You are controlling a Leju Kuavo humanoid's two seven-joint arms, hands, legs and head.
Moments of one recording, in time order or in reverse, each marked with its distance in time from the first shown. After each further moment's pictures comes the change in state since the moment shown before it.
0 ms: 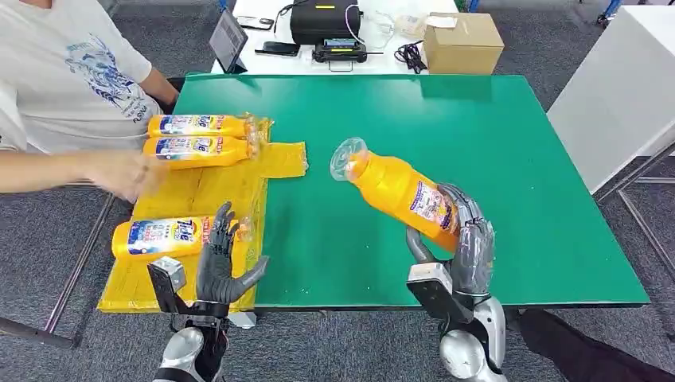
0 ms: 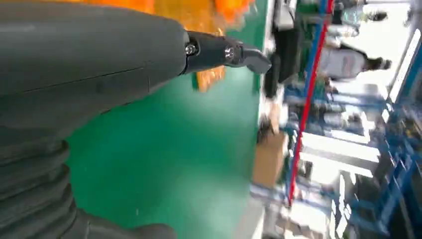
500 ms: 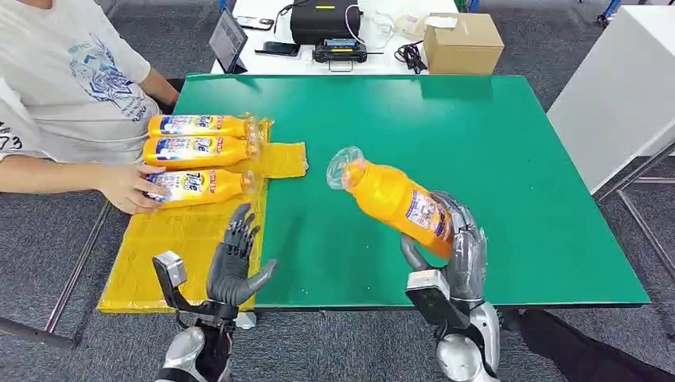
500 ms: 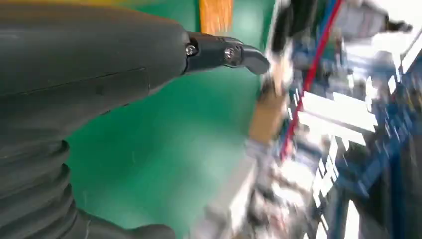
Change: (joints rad) left arm 0.002 0.001 -0.063 -0.010 0.180 -0.181 0.106; right arm 0.021 0.036 -0.009 0.063 -0.056 0.046 -0.085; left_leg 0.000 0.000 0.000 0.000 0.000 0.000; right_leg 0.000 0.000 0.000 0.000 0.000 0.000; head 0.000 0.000
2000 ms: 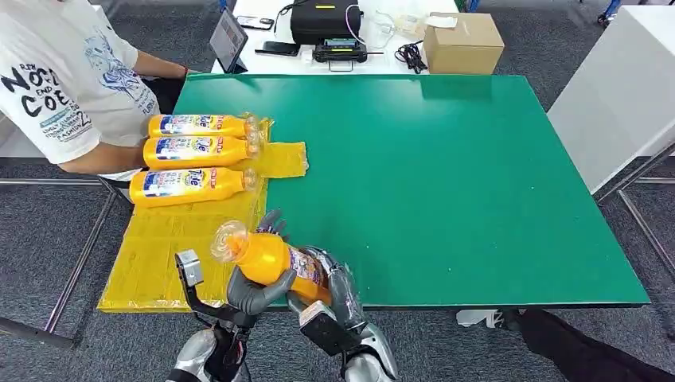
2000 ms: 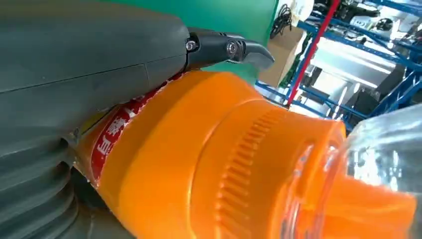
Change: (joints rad) left arm -0.007 0.039 -0.155 0.016 0.141 -0.051 0.053; right arm -0.149 0.168 0.312 0.607 -0.194 0.080 -0.154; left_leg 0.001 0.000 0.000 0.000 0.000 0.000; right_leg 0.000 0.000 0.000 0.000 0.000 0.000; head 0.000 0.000
